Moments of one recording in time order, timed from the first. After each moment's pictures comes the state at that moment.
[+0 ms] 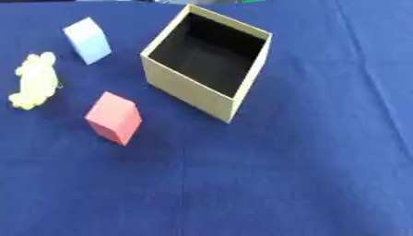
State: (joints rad) left arm -0.26 0.58 0.06 -1.98 -0.25 -0.15 0.37; right arm -0.31 -0.57 -0.16 -1.98 0.04 -0.20 -0.47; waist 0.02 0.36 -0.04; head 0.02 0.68
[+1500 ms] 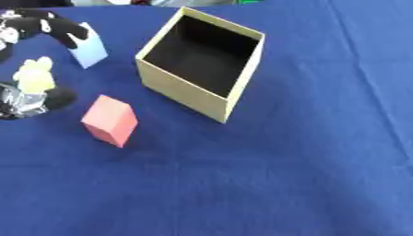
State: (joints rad) left arm -0.61 0.84 -0.27 -1.98 -0.30 0.04 -0.42; right arm -0.31 -0.57 -0.14 -1.98 0.03 -0.19 -0.44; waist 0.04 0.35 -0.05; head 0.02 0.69
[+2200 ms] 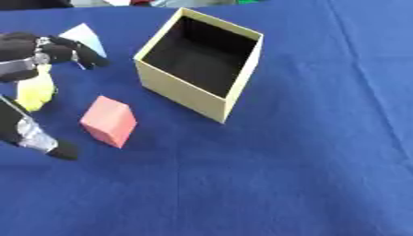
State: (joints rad) left arm -0.65 0.84 -0.31 -1.98 -0.40 0.08 -0.70; right arm -0.31 -0.57 -0.14 -1.98 0.03 -0.19 -0.44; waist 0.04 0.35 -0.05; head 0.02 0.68
